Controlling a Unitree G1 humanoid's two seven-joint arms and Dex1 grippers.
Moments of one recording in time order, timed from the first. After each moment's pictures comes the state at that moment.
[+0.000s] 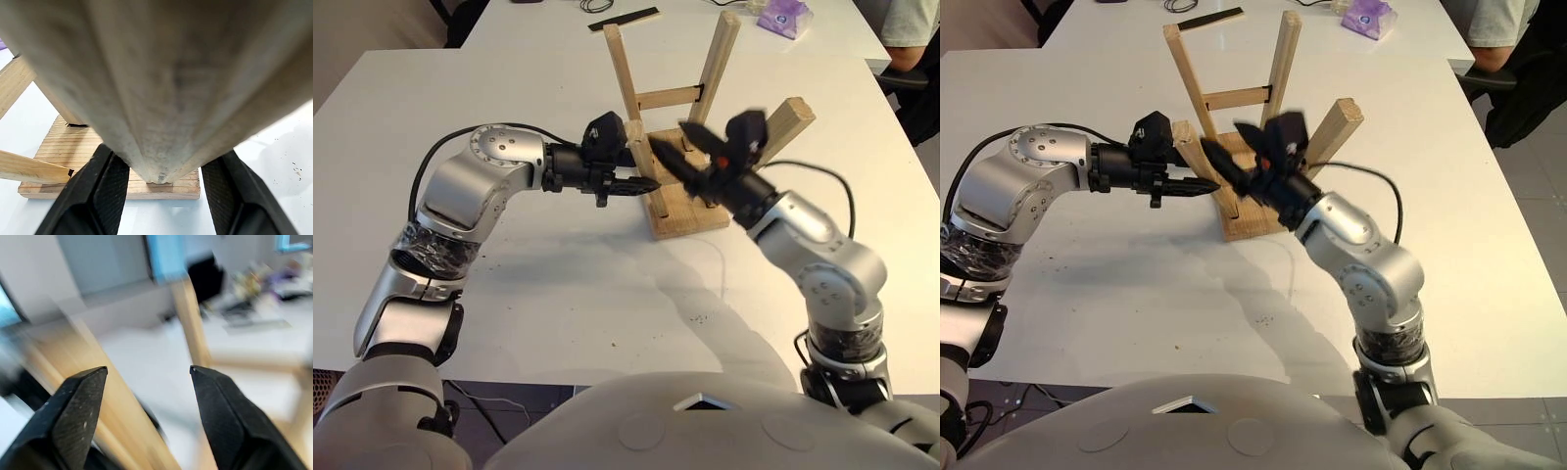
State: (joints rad) left arm -0.57 0.70 -0.34 -0.14 -0.52 0.64 -0.98; right arm -0.30 -0.19 0.04 -0.64 0.86 0.76 0.12
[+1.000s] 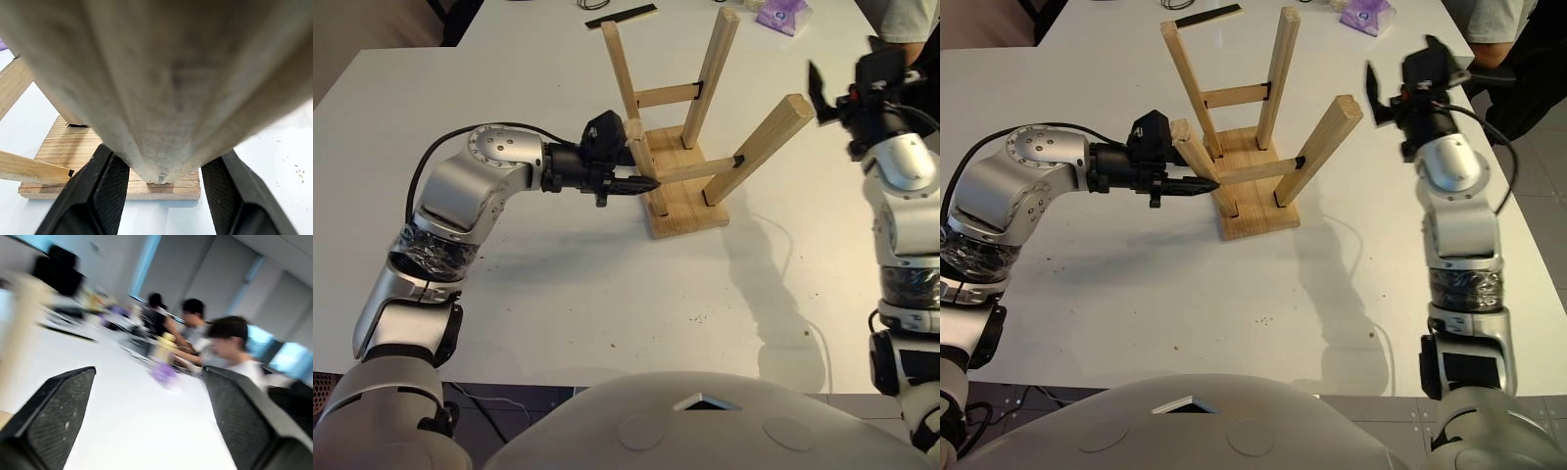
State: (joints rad) left arm -0.56 0.71 -0.32 -0.16 -0.52 0.66 -0.97; right arm -0.35 -0.45 0.03 -0.27 0.23 0.42 0.14
